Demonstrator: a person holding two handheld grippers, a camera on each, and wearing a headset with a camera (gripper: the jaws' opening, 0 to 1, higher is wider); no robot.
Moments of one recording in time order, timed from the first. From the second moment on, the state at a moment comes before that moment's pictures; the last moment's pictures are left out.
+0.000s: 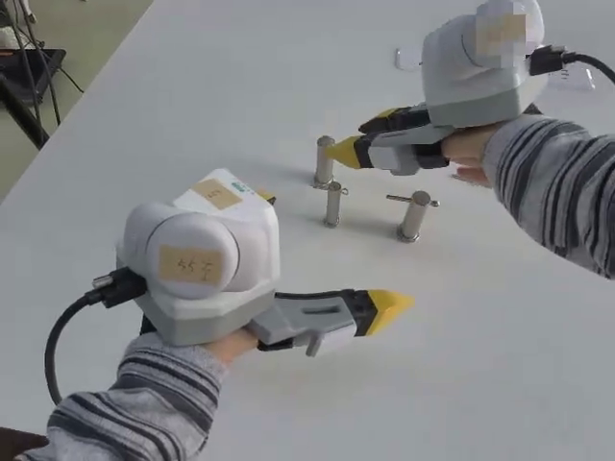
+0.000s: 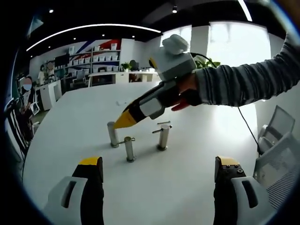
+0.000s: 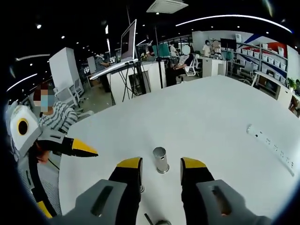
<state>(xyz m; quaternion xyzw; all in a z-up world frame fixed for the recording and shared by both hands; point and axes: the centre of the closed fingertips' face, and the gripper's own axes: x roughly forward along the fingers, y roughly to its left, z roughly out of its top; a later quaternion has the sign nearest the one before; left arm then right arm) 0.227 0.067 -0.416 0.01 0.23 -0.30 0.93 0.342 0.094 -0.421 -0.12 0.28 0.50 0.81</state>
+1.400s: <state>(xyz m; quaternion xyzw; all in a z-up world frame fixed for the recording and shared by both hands) 0.225 0.065 -0.422 0.03 0.25 -0.31 0.92 0.377 0.057 -0.448 -0.16 0.31 0.47 0.82</state>
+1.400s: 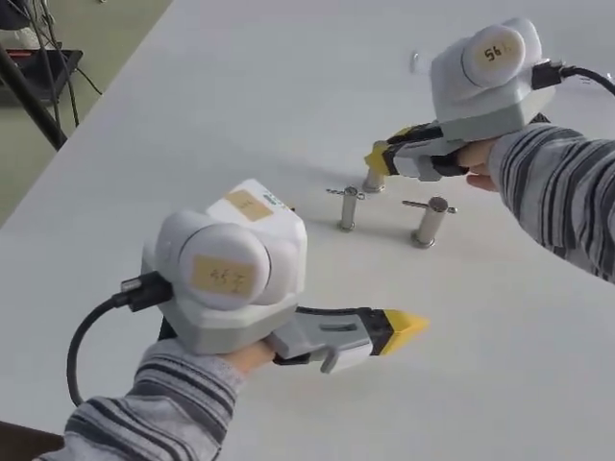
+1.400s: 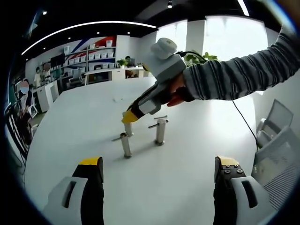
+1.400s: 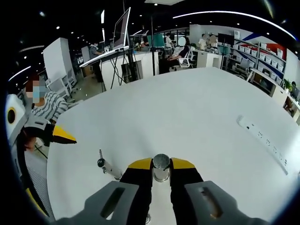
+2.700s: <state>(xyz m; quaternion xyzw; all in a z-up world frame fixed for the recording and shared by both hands) 0.214 0.065 -0.412 0.04 0.24 -0.31 0.92 0.314 -0.063 -0.435 -0.18 0.33 0.41 0.83</state>
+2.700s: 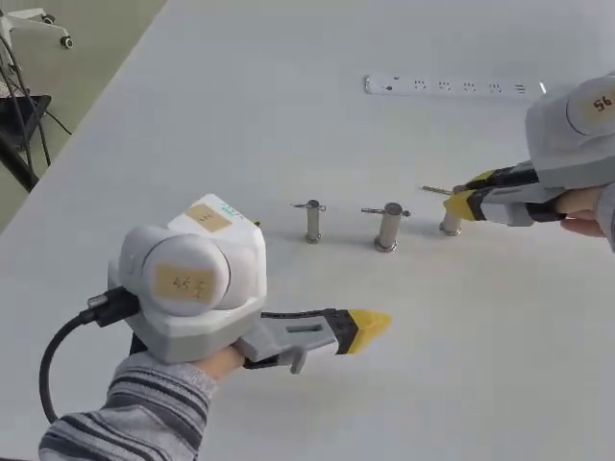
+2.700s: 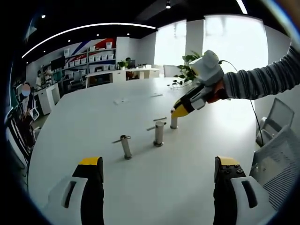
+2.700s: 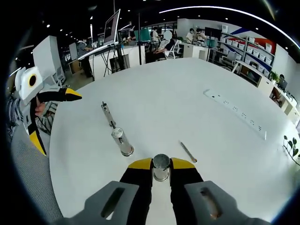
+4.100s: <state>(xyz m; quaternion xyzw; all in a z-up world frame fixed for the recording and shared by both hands) 0.202 0.069 -0.403 0.04 0.23 -0.30 0.92 0.253 -0.016 -0.446 -0.19 0.31 0.48 0.80</state>
